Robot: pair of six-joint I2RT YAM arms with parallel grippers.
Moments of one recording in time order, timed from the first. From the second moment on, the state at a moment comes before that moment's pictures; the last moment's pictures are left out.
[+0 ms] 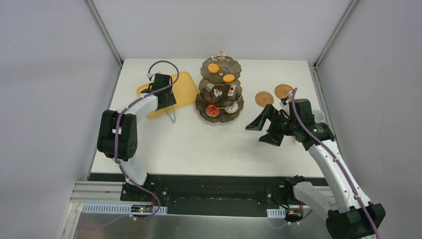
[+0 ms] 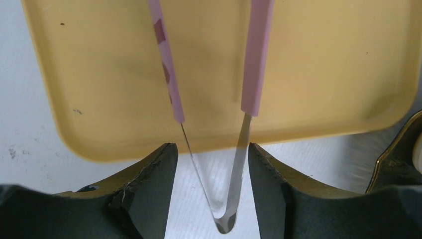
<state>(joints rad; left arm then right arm) -0.20 1.72 1.15 -0.32 -0.29 -0.48 0.28 0.93 0.92 -0.83 -0.50 0.82</state>
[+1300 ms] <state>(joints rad) -0.19 1.07 1.14 -0.74 0.14 -0.61 0.03 1.74 1.32 -0.71 -0.17 0.79</state>
